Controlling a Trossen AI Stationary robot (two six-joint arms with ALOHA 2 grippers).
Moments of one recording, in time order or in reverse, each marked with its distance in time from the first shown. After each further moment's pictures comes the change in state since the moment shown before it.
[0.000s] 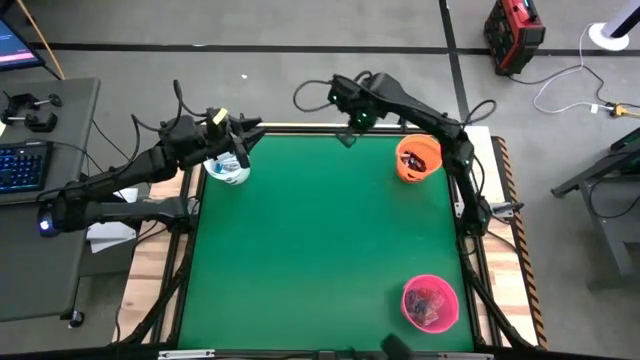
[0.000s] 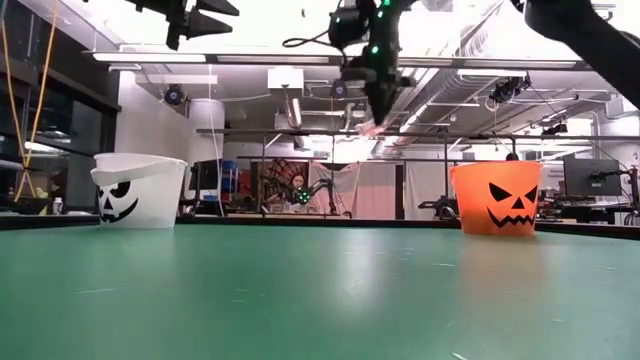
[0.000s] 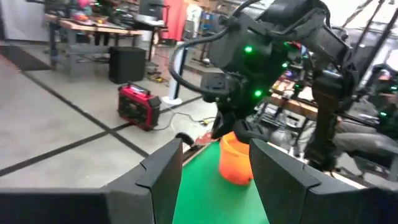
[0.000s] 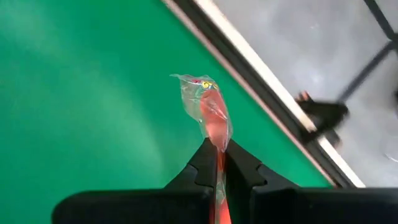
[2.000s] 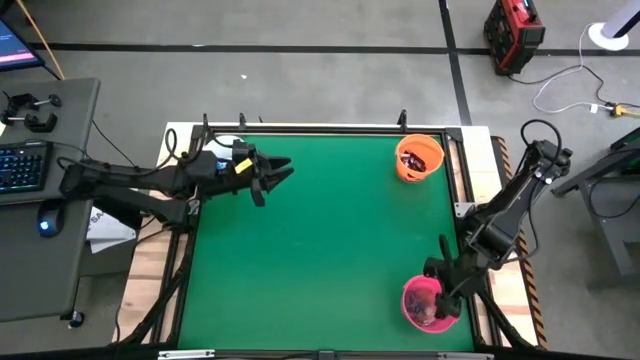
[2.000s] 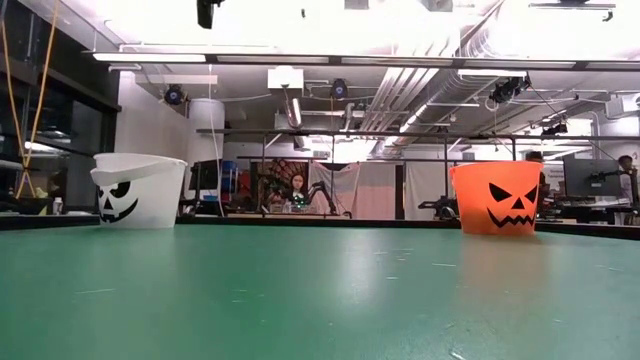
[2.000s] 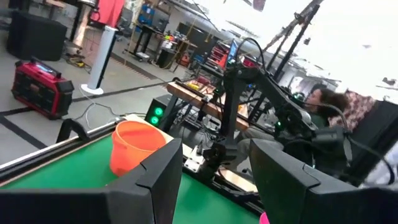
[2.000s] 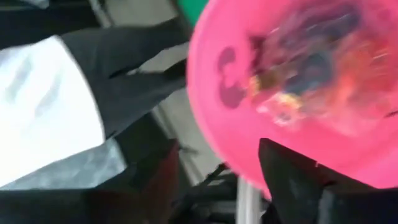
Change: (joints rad) left arm -0.462 0.177 -0.001 0.277 -0.200 -0.228; right arm 1.357 -1.046 -1.525 1.002 -0.450 1.331
